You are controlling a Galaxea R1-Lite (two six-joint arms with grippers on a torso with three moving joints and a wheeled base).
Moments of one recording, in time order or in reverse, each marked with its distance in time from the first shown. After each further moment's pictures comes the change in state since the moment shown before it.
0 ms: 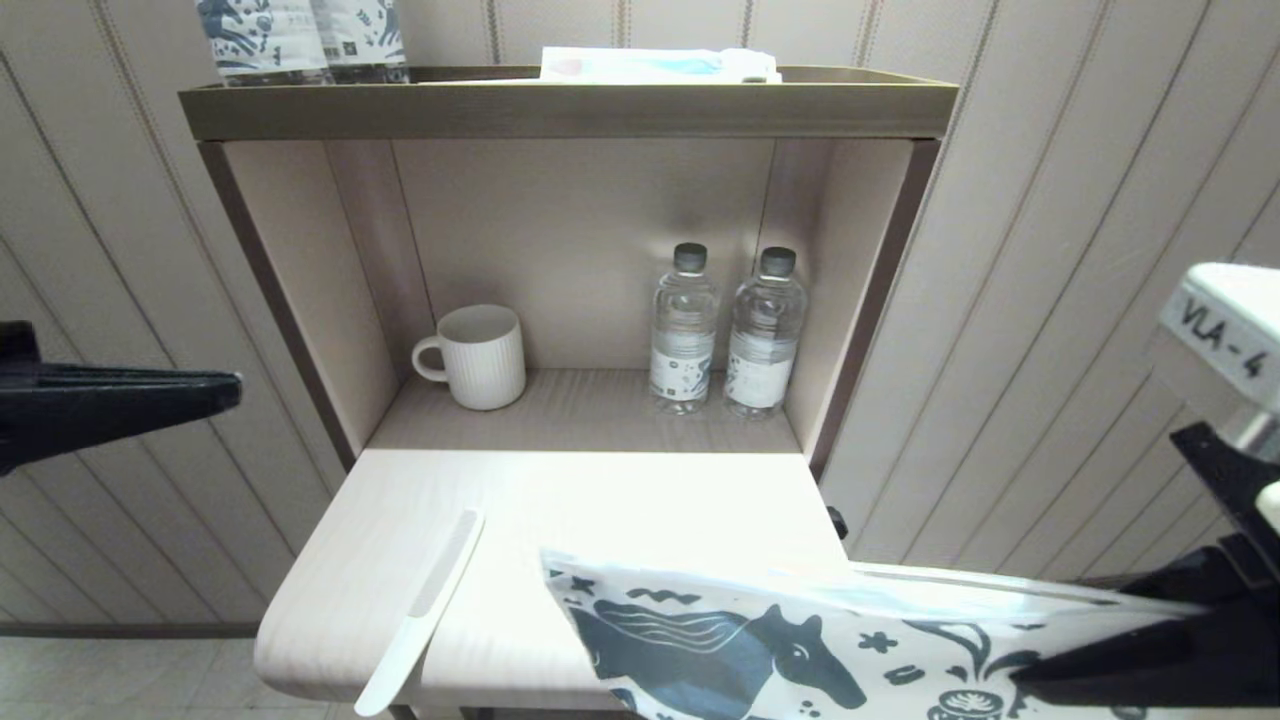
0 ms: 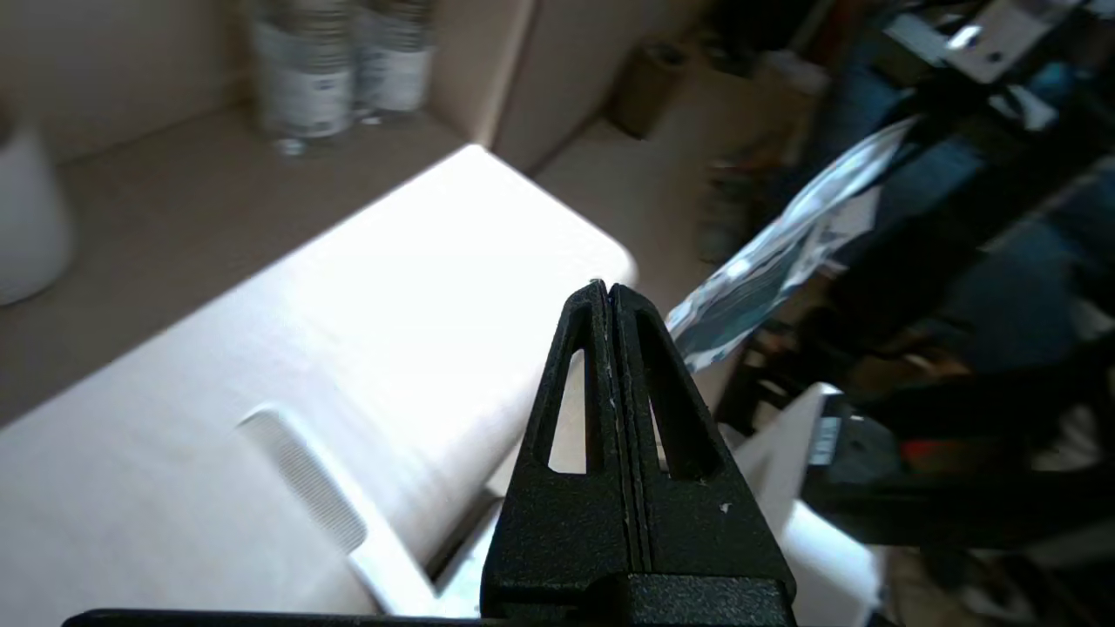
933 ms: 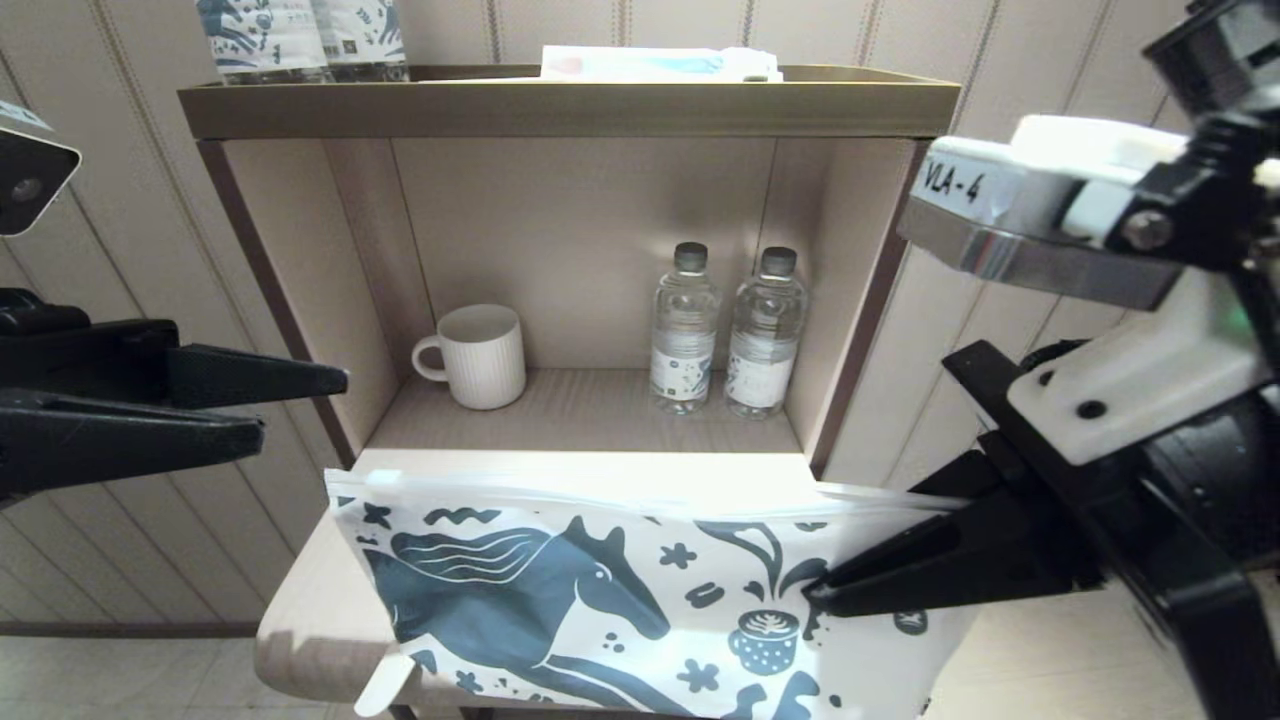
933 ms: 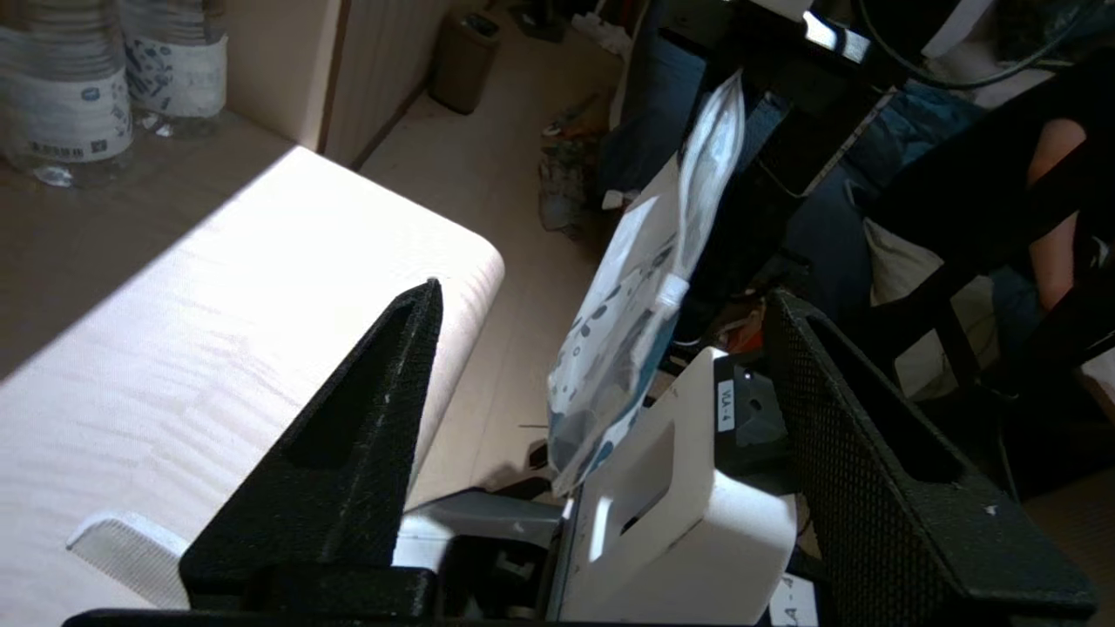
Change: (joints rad) left arm -0.050 0.164 -0.051 0.031 -0.258 0.110; right arm -0.025 0.174 -0.127 -0.131 0.213 -0.016
